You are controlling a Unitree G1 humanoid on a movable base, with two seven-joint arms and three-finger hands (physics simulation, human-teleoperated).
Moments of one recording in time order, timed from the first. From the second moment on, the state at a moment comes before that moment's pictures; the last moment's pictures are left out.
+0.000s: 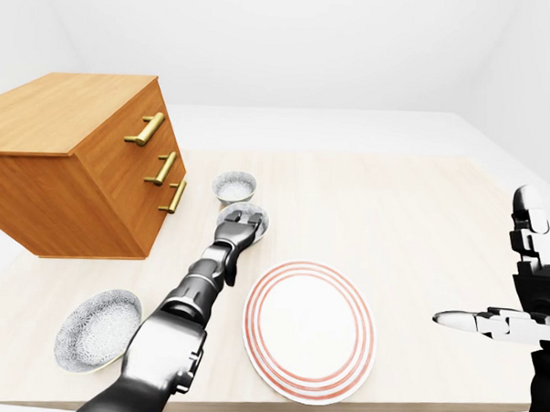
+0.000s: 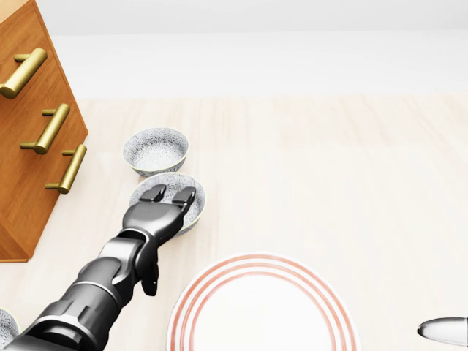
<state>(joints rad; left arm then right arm) -0.87 0.10 -0.14 1.30 1.28 -0.09 0.07 0.16 -0.06 -0.64 -0.77 0.25 0.09 0.43</state>
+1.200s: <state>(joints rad) -0.86 0.10 -0.13 1.28 1.23 -0.09 0.10 0.17 -0.05 -0.64 -0.81 0.27 0.09 0.45</state>
